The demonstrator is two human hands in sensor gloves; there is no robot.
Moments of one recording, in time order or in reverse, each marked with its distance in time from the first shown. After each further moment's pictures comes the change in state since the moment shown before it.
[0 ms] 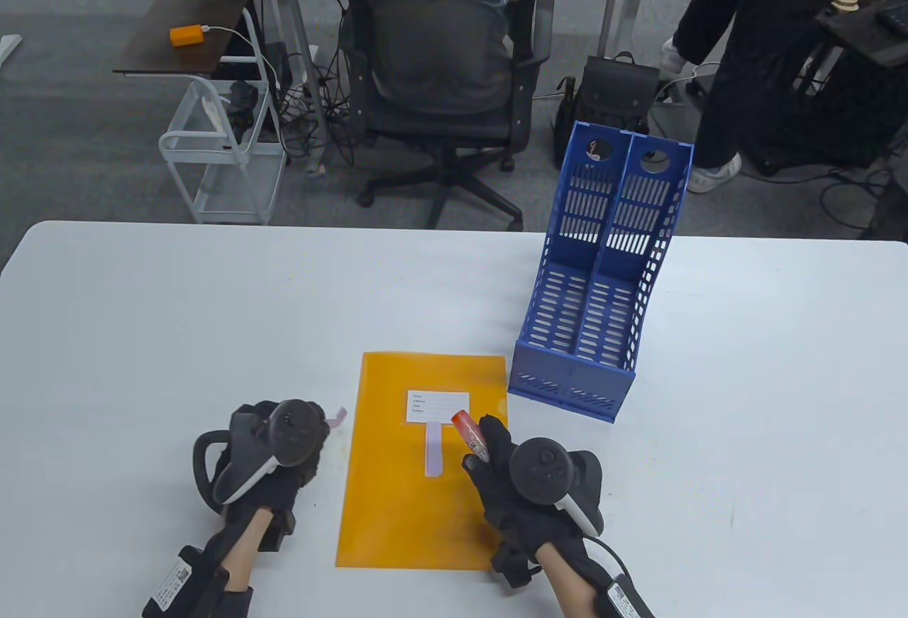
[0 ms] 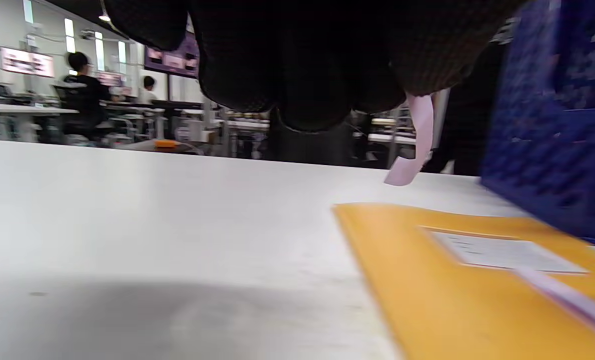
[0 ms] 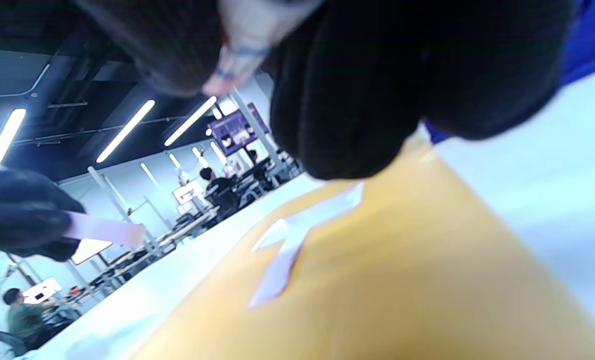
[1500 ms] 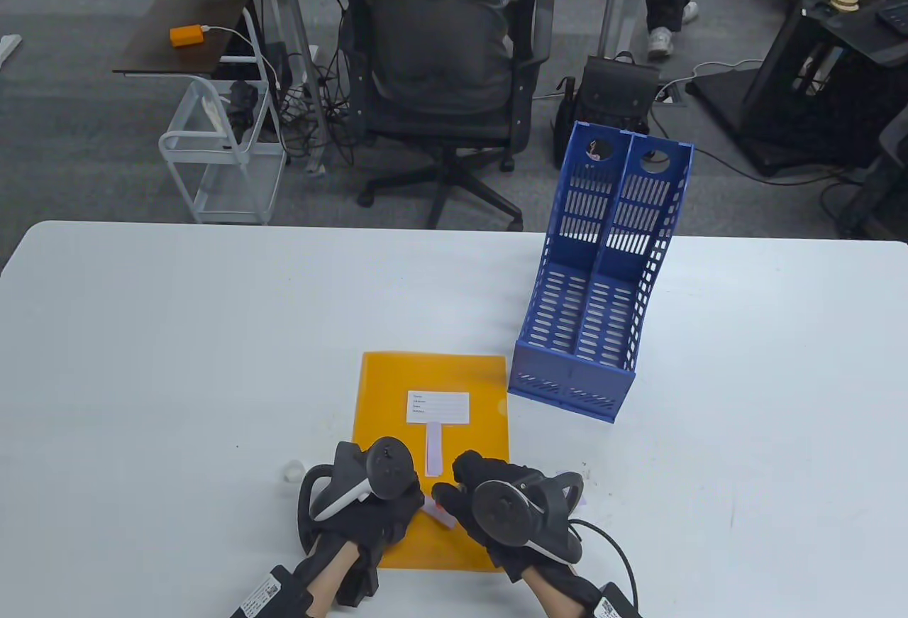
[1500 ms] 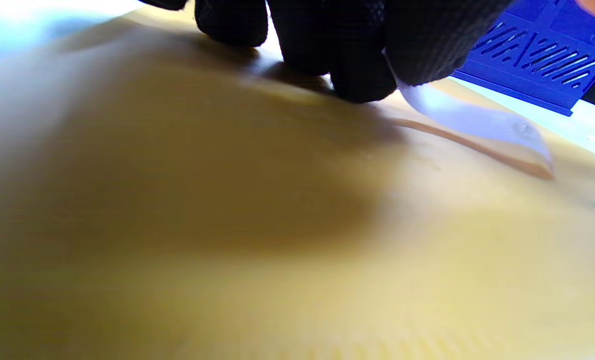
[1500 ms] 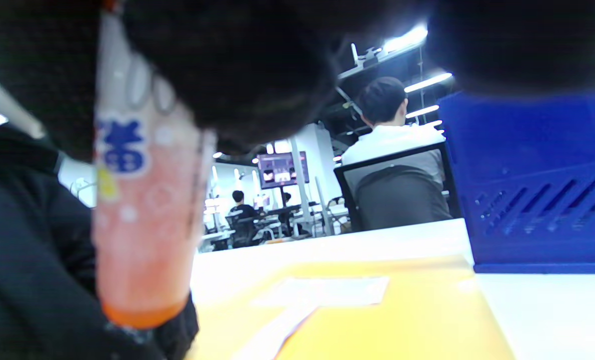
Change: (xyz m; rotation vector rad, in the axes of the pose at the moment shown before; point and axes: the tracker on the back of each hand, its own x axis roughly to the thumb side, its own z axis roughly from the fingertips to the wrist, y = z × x) left_hand 0.065 -0.089 -0.002 -0.397 -0.101 0.175; right_hand 0.050 -0.005 0.019 -0.145 -0.214 0.292
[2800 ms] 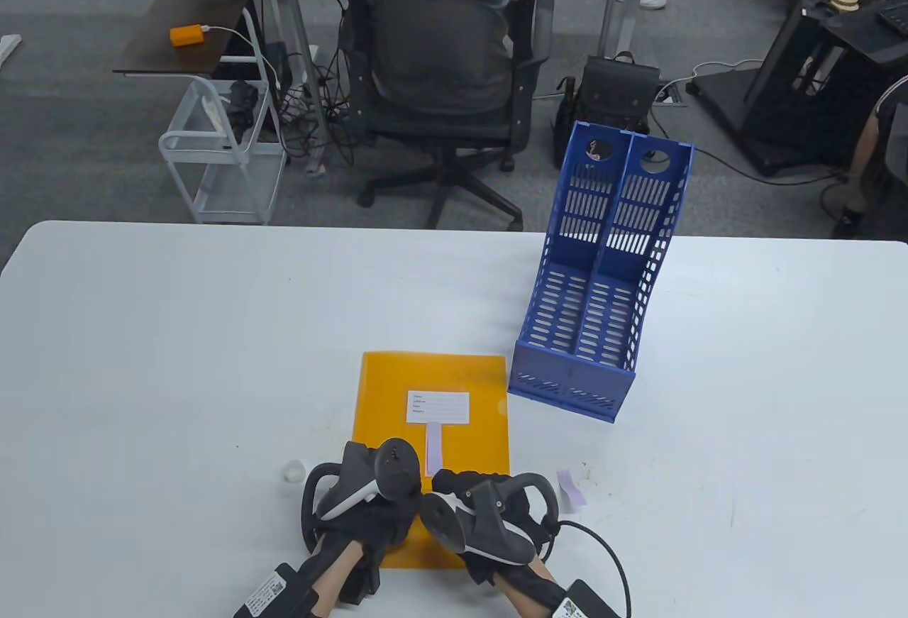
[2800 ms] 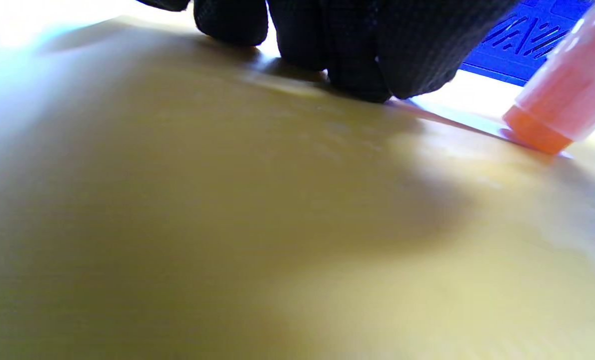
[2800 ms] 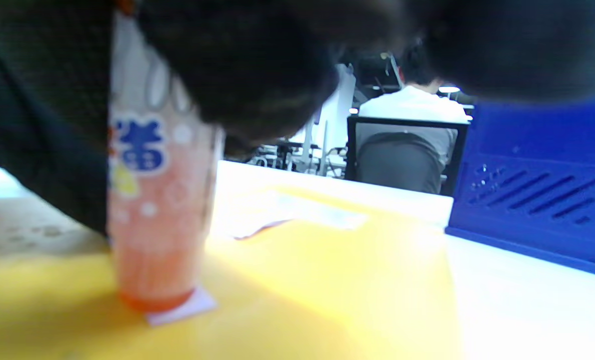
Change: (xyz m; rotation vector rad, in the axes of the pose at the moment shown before) left_hand 0.006 -0.001 -0.003 0.008 -0.006 -0.074; right_hand 0.032 0.030 -0.005 0.226 -0.063 0.313
